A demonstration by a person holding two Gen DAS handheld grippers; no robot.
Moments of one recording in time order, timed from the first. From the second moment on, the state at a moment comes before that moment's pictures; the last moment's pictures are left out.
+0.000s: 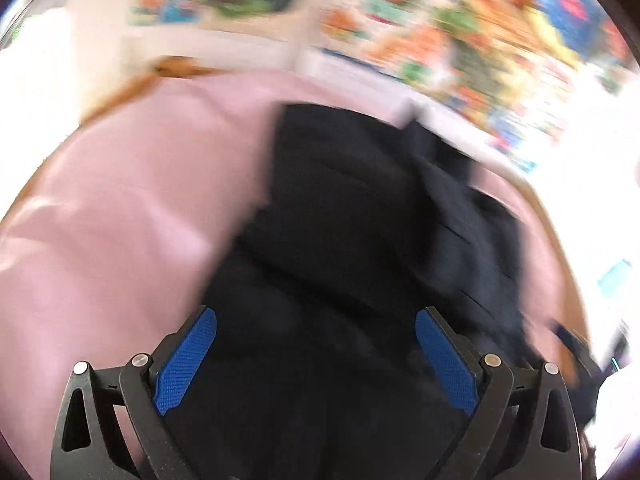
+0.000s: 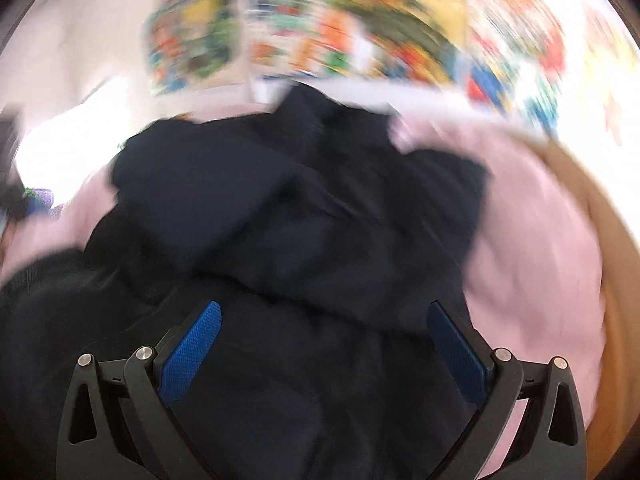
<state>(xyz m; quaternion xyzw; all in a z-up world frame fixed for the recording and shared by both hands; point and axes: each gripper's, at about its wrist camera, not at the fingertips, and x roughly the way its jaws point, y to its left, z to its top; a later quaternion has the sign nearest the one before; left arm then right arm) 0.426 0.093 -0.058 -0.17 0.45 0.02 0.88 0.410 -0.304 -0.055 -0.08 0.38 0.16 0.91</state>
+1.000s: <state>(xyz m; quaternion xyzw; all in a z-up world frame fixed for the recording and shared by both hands) 0.469 0.116 -0.123 -0.24 0.44 0.02 0.87 0.431 -0.174 -0.016 -0.28 0.21 0.13 0.93</state>
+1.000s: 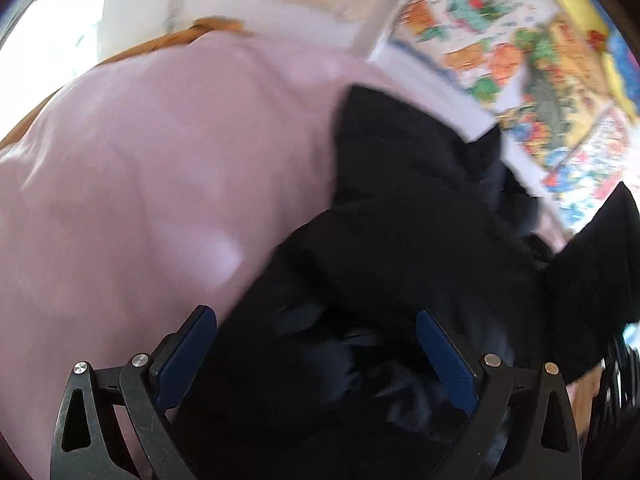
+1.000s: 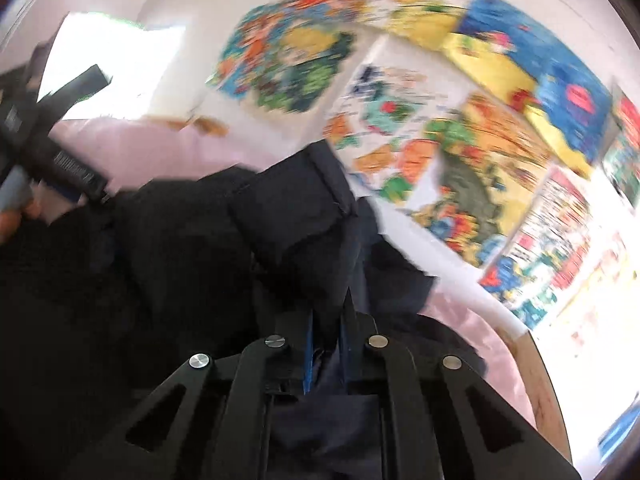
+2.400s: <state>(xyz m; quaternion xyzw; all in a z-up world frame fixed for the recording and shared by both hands) 0.521 0.068 -0.160 -0.07 0.49 0.02 0.87 0.532 -0.319 -0.147 -0.12 0.46 0.08 0.87</state>
